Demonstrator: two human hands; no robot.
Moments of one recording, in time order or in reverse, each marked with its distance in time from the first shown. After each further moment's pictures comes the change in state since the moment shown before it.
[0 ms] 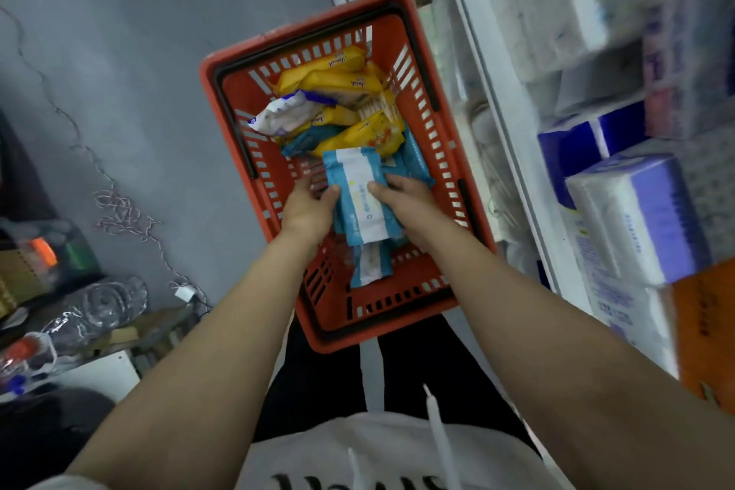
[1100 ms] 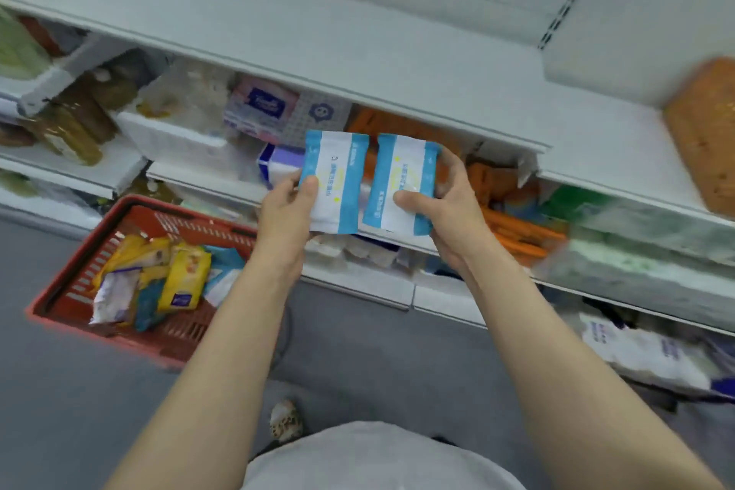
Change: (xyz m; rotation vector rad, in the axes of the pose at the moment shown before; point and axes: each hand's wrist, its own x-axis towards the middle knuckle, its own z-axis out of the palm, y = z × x) left_hand -0.353 0.016 0.056 -0.047 -0.828 0.731; right_hand -0.475 0.115 -0.084 0.804 0.829 -0.766
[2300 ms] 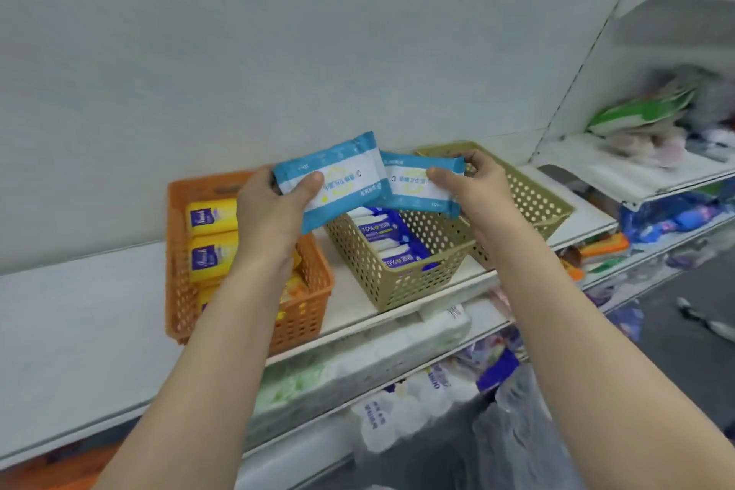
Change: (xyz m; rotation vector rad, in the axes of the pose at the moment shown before) left_hand -0.120 -0.023 0.759 -0.007 -0.566 0.240; right_hand -0.031 -0.270 -0.723 -0.085 0.829 -0.348
